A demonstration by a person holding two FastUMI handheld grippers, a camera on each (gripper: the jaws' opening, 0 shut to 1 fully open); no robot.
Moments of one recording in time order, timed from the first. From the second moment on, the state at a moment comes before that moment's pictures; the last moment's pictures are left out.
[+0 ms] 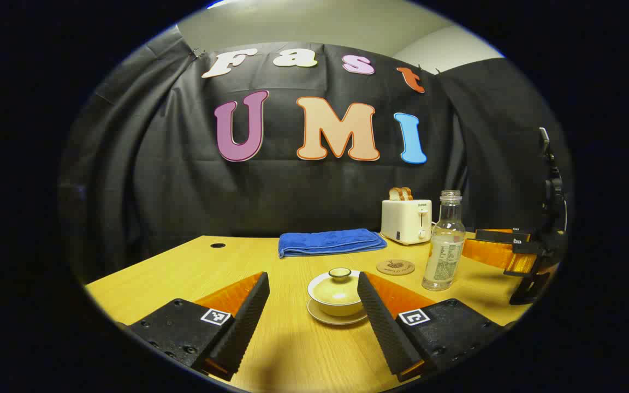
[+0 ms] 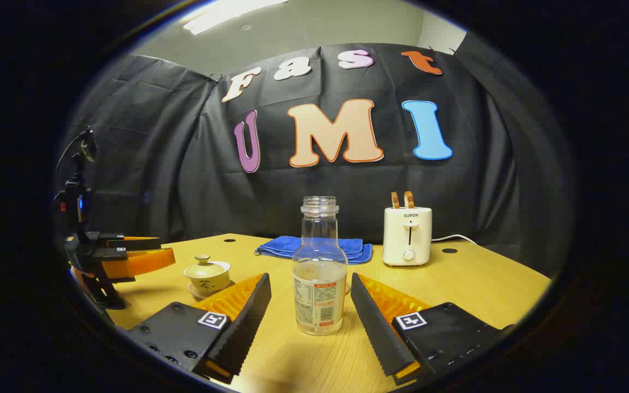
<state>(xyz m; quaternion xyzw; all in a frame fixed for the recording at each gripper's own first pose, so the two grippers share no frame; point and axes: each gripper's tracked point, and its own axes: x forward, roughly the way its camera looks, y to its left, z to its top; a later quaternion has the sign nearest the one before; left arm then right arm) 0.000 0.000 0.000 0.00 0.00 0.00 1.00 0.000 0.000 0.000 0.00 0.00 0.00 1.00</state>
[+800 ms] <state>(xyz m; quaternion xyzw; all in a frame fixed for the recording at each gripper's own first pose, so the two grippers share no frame) 0.002 -0.001 0.000 0.00 0.00 0.00 1.00 -0.002 0.012 -0.001 0.00 0.00 0.04 1.00</state>
